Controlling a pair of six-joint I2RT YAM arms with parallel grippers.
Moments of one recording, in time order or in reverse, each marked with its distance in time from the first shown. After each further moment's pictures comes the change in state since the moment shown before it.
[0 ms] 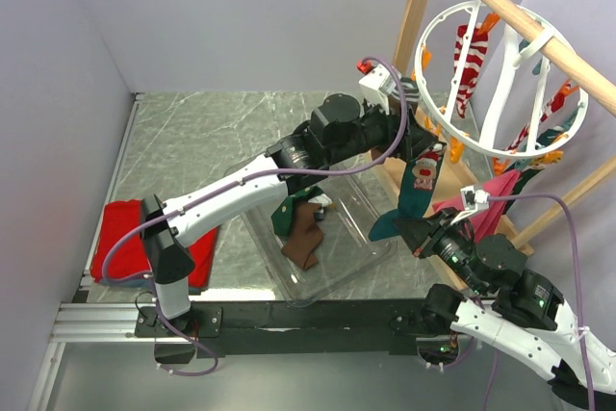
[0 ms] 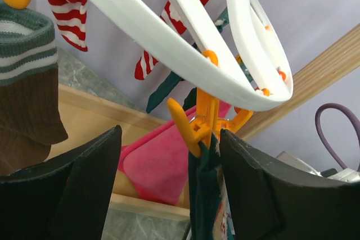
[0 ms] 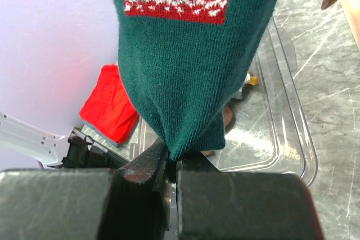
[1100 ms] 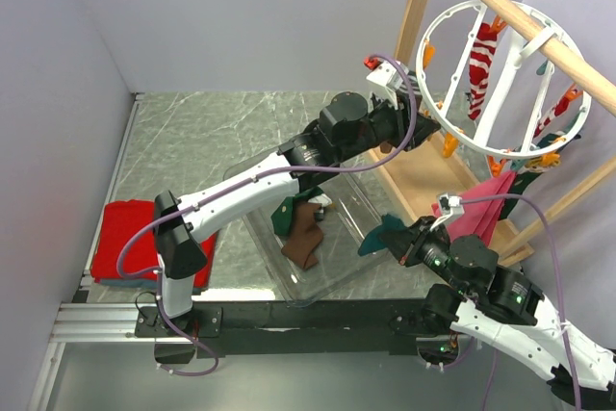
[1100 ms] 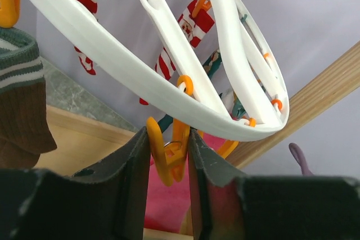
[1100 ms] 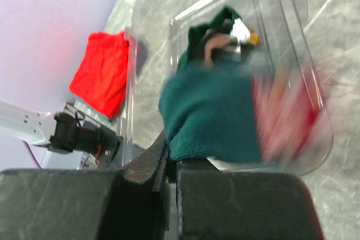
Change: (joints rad) left arm -0.002 0.080 0.069 0.091 -0.017 0.013; right arm 0.000 -0.013 -0.134 0.001 -0.073 0.079
